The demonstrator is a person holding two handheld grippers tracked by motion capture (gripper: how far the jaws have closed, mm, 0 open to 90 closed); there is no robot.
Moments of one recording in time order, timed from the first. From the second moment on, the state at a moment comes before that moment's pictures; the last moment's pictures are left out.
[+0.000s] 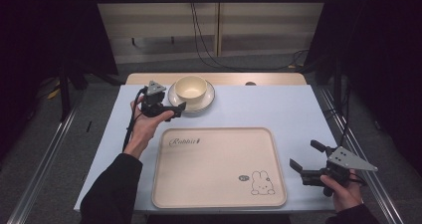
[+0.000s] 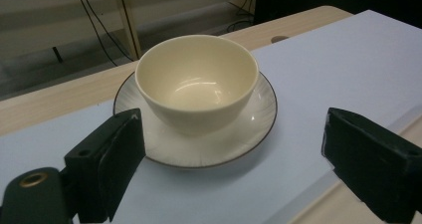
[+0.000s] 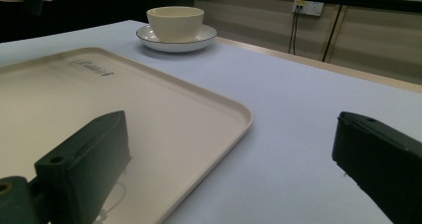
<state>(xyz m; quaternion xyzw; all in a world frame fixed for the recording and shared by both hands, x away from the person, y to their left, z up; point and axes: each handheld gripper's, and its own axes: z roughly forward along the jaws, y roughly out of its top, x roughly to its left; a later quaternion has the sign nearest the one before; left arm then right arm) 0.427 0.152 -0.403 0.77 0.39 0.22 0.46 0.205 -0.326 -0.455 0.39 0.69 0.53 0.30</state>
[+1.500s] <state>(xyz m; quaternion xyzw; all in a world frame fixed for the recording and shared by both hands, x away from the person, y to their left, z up) 0.536 0.120 -0.437 0.78 0.50 0.19 0.33 0.205 -0.325 -0.456 0.38 0.70 0.53 0.29</state>
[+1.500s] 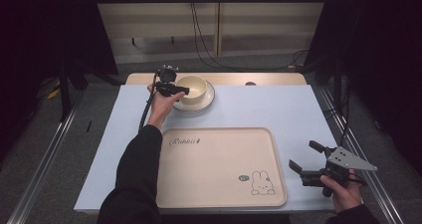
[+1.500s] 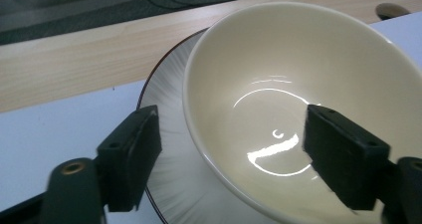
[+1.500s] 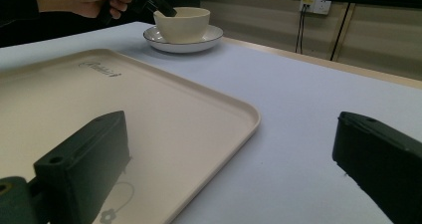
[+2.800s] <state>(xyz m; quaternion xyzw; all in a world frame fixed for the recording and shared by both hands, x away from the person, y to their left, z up) 0.547 0.113 -0.453 0.74 0.58 0.12 0.33 0.205 -0.324 -0.456 0.38 0.70 0.53 0.30</state>
